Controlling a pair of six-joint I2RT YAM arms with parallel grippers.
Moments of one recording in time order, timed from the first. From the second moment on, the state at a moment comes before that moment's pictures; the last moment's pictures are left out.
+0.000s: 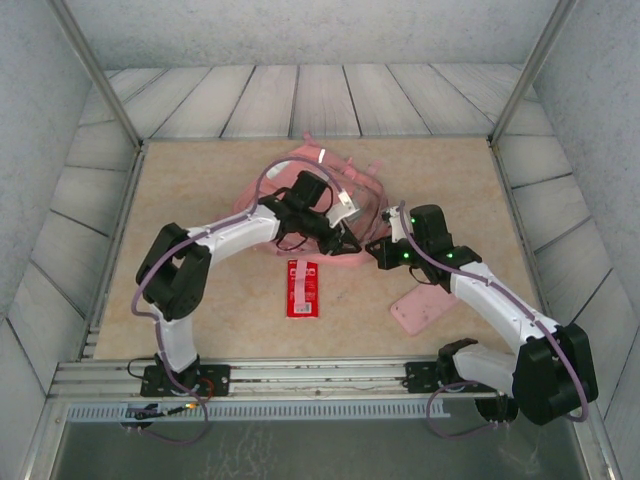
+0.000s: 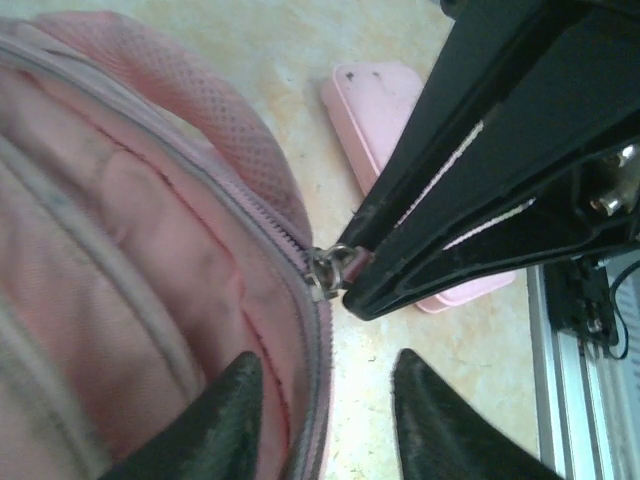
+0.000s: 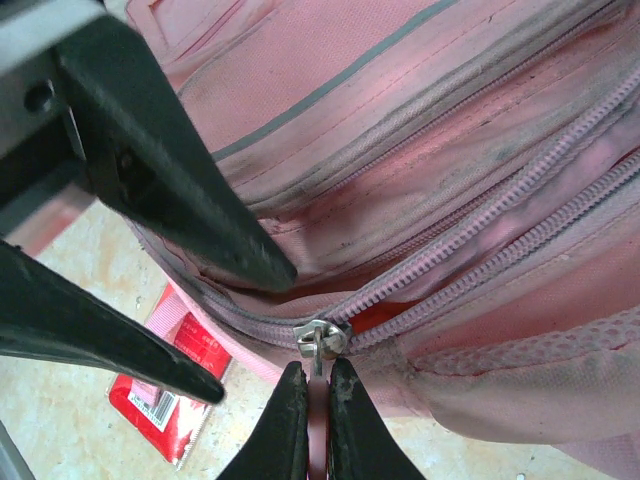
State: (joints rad) left arm -0.76 1.89 1.37 -0.35 0.80 0.14; right arm 0.35 1.11 0.67 -0.30 -0.36 0.20
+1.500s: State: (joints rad) left arm -0.36 1.62 1.06 -0.40 0.46 -0.07; right arm 0.24 1.12 0.75 -0.43 -0.32 0.24
